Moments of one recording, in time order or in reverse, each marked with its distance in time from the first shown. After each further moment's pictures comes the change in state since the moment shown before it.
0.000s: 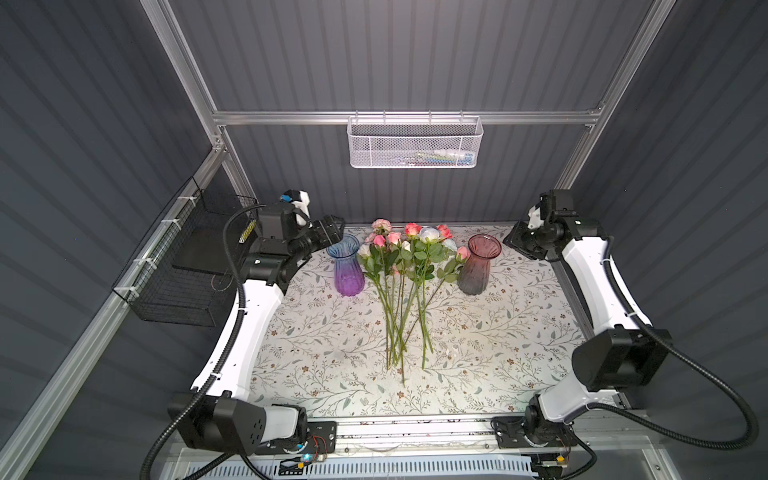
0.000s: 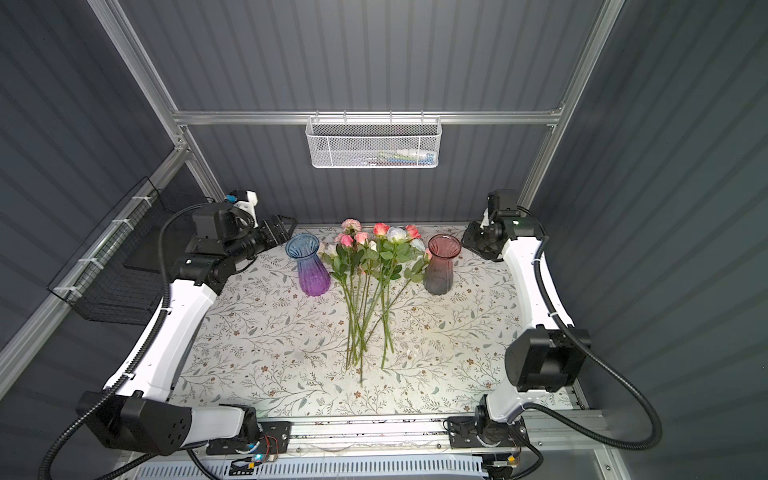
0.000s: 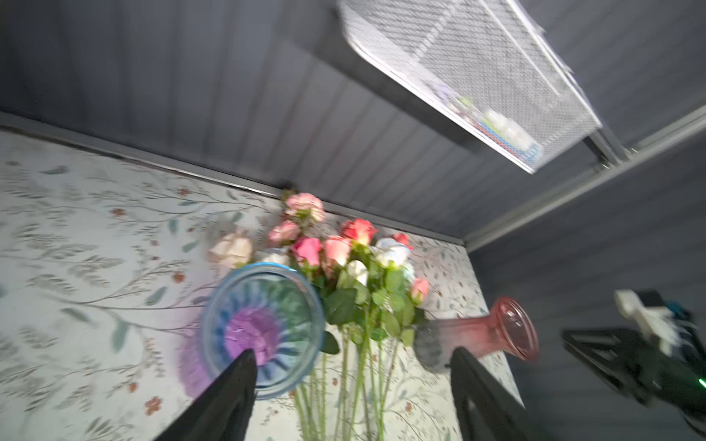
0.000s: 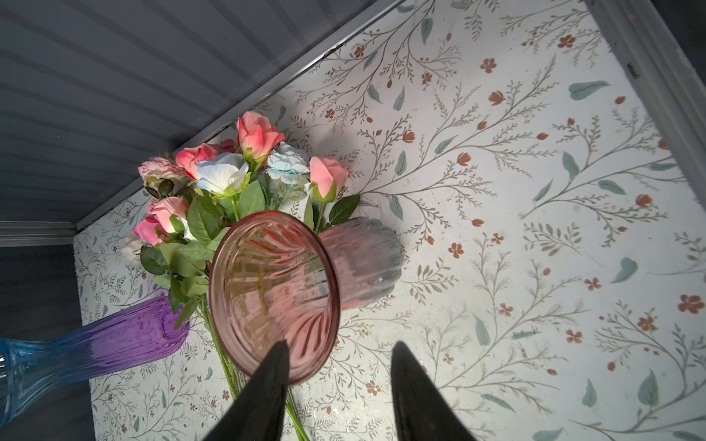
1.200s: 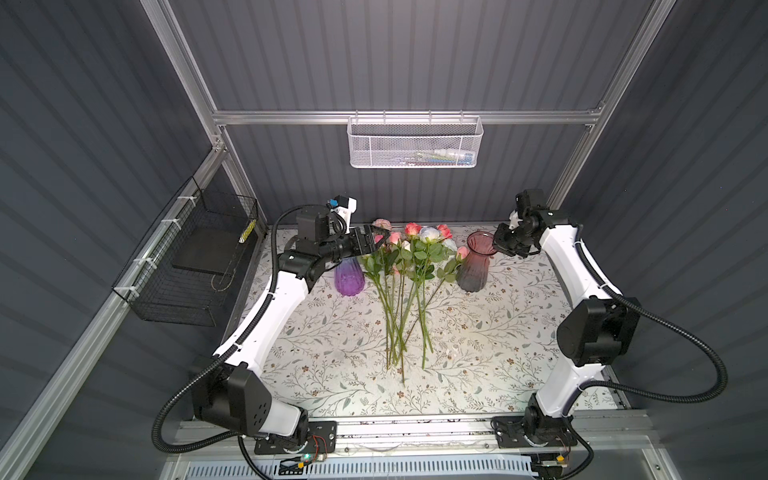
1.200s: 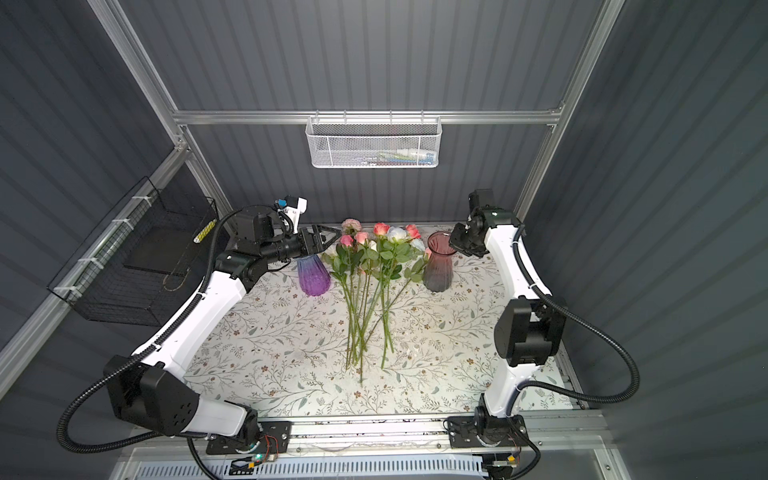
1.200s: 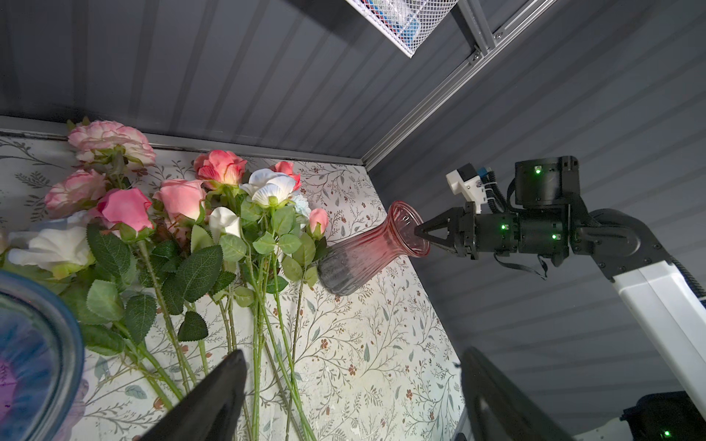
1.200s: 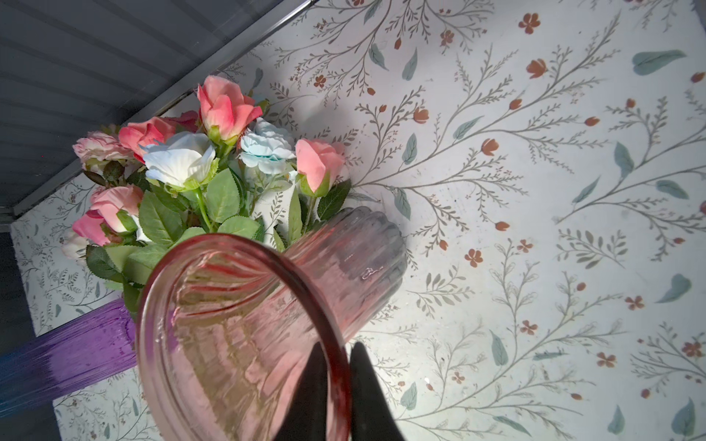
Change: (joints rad) left arm -0.091 0.093 -0.076 0.172 0.283 -0.024; right arm 0.050 0.154 0.060 0.003 0.036 0.010
